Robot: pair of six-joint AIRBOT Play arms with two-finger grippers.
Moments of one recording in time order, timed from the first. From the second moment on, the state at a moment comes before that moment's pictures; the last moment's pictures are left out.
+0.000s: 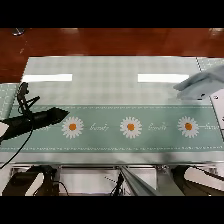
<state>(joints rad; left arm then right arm) 0.02 -0.61 0.48 0.81 -0.93 -1.42 -0.60 -1.32 1.79 -1.13 1.62 1.77</state>
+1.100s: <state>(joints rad) 0.07 -0.70 0.68 0.81 -0.93 -1.34 -0.94 -0.82 0.99 -1.58 1.48 1.73</state>
